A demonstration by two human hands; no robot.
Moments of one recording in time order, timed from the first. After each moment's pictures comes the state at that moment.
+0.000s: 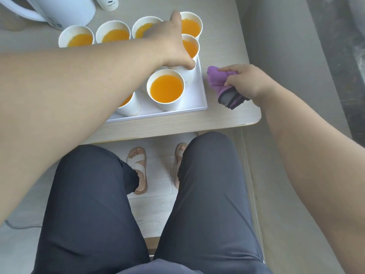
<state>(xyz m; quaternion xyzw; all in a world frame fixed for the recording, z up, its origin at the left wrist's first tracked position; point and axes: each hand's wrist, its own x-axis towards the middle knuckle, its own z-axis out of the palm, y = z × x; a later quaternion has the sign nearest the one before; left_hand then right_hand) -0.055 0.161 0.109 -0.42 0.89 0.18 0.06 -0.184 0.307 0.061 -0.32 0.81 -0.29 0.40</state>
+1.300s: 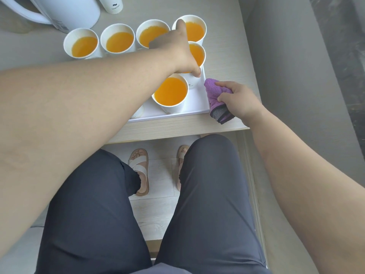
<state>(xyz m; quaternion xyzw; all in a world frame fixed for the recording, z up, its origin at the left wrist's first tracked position) -0.064 0.163 0.097 -0.45 0.87 0.20 0.07 -0.158 0.312 0.028 -0.25 0.80 -0.36 0.41</state>
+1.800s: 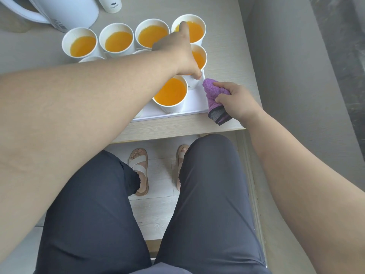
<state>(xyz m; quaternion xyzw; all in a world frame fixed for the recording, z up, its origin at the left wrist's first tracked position) -0.067 0.165 0.094 -0.44 0.87 0.21 0.08 -0.153 0.313 0.025 -0.27 0.80 -0.37 0.40</state>
